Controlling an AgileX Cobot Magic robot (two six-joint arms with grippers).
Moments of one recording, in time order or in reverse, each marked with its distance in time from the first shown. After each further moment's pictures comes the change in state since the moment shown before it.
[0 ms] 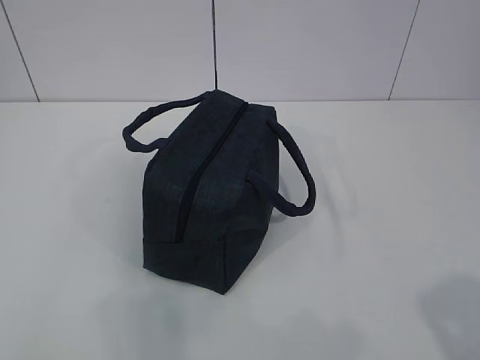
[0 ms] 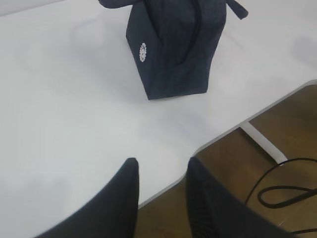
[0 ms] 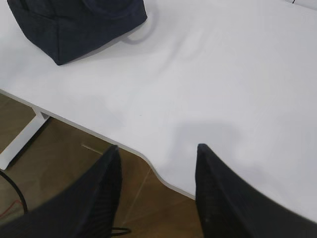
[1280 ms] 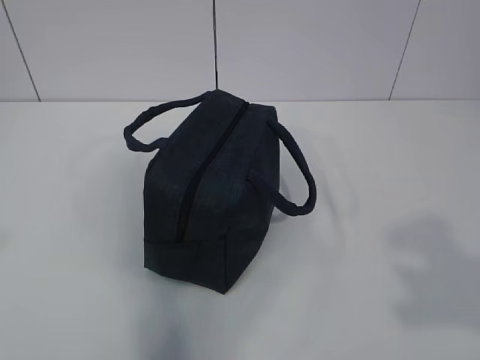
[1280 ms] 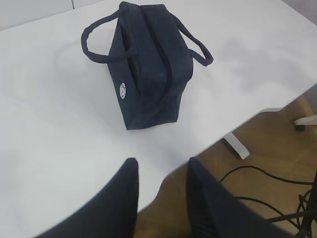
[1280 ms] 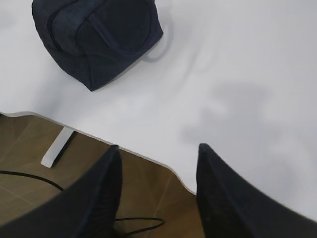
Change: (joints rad) left arm 0.000 0.502 -0.549 -0.061 0.156 -0.024; right arm -0.002 0.346 -0.371 0.063 0.108 0.092
